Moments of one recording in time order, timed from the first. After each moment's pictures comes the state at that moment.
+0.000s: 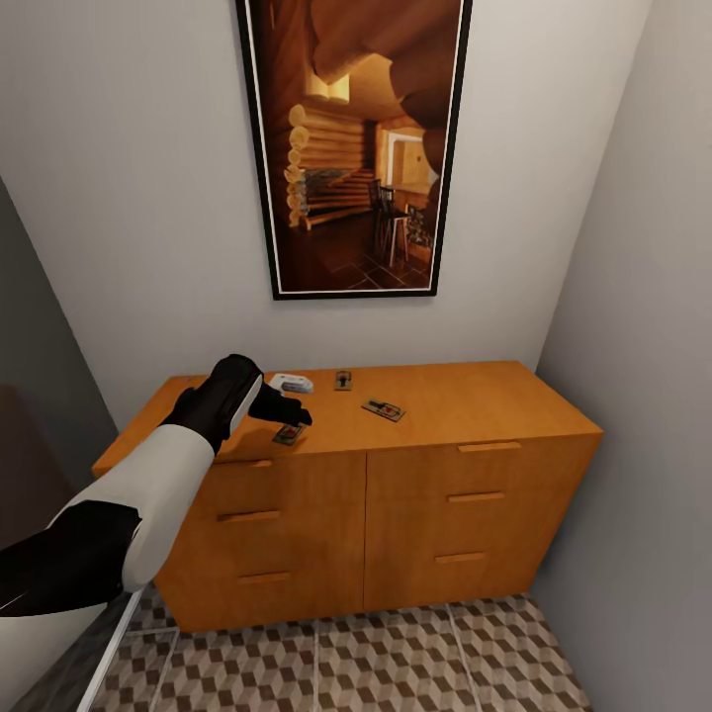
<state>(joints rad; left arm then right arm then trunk) -1.24 -0.05 -0.15 -0.56 -0.14 1.02 -0.37 -0.04 0.04 0.04 -0.02 0.08 -1.04 0.11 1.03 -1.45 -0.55</state>
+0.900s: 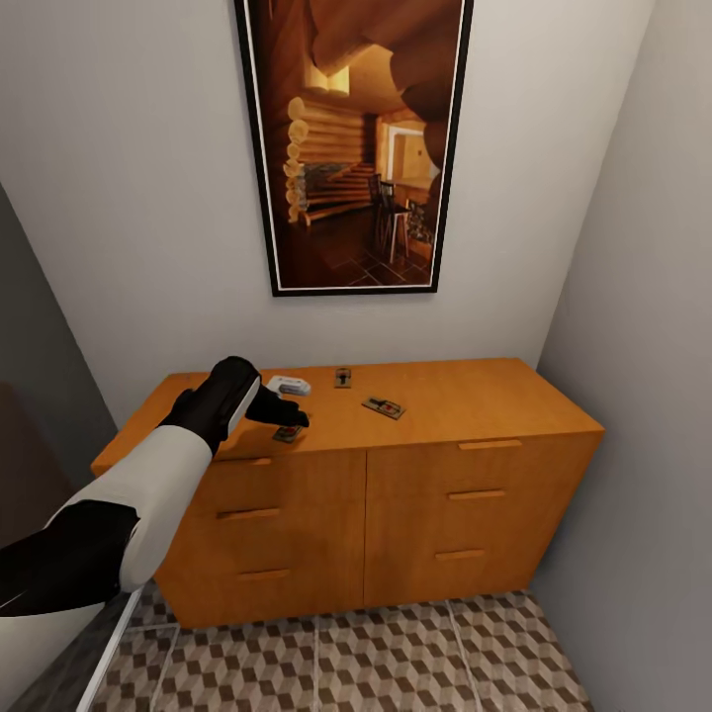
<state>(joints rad) -1.24 -0.04 -0.15 -0.54 -0.14 1.01 -0.37 -0.04 0.04 0.04 -0.02 0.08 -1.04 0.11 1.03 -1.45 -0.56</state>
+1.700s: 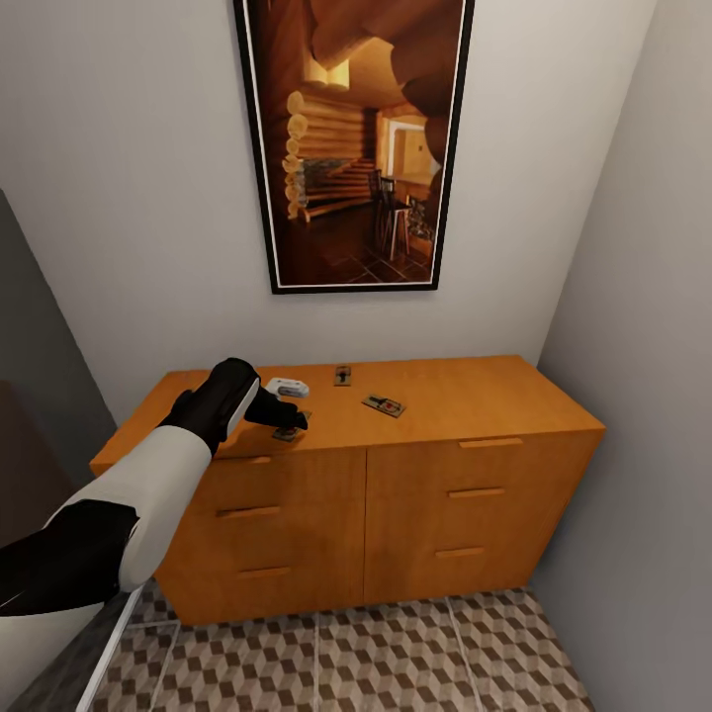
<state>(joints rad) -1.24 -0.04 -0.15 -0.53 -0.14 1.01 -0.37 -0.04 0.04 0.04 -0.02 0.08 -1.04 0.11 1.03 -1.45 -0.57</state>
